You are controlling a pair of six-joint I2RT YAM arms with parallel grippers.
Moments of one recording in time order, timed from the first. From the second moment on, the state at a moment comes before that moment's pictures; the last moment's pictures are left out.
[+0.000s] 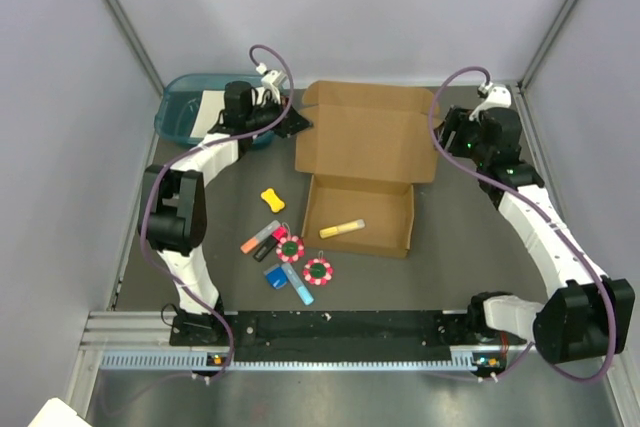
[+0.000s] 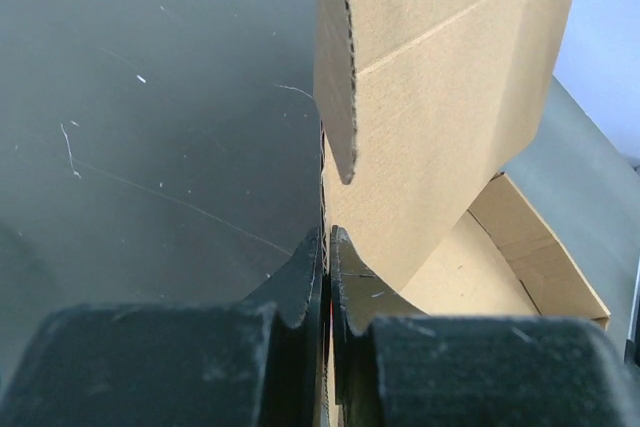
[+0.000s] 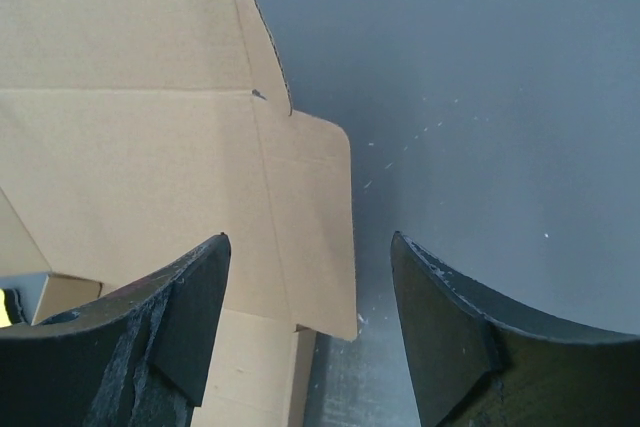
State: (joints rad) left arm -0.19 1.88 1.34 0.19 0.83 -0.24; right arm 0.16 1.18 1.00 -0.20 0.02 0.29
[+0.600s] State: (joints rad) left arm -0.20 1.87 1.33 0.23 0.79 -0.21; right arm 0.12 1.37 0.93 0.01 -0.16 0.25
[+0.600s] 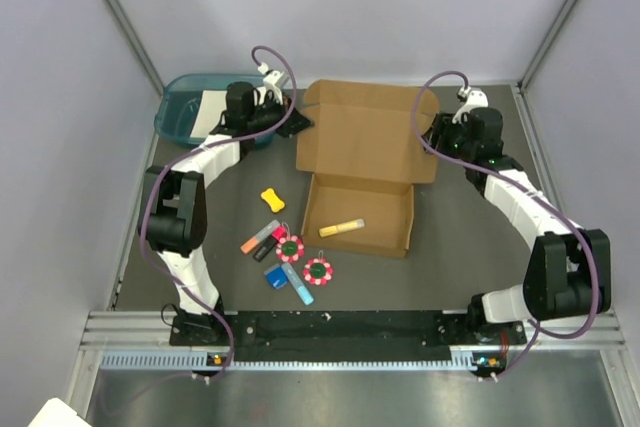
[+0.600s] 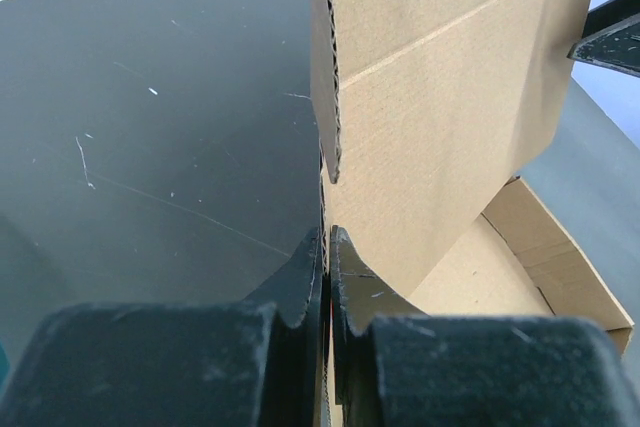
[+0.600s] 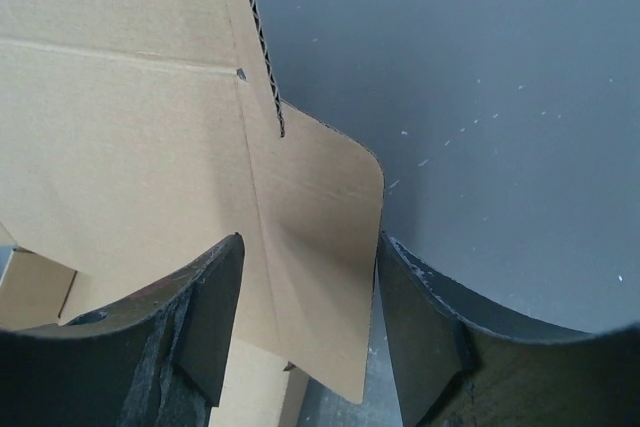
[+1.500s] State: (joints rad) left arm -0.20 1.84 1.30 0.23 0.75 -0.18; right arm 0.11 1.51 1.11 -0.11 -0.26 0.16
